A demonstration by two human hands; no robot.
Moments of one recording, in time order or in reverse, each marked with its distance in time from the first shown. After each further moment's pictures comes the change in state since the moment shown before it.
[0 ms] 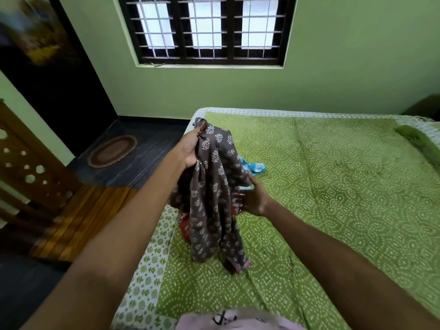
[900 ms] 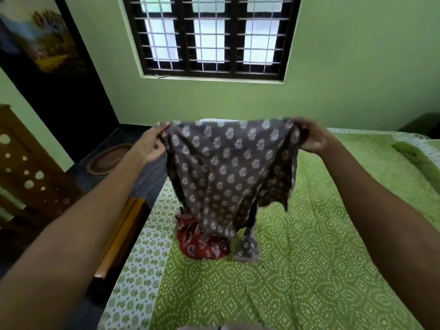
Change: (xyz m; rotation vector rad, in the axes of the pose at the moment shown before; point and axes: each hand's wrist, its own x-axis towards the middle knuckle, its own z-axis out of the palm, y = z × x) left_hand -0.001 0.053 -0.087 0.128 0.065 0.139; right_hand -0.069 -0.211 -0.018 -0.150 -0.039 -0.334
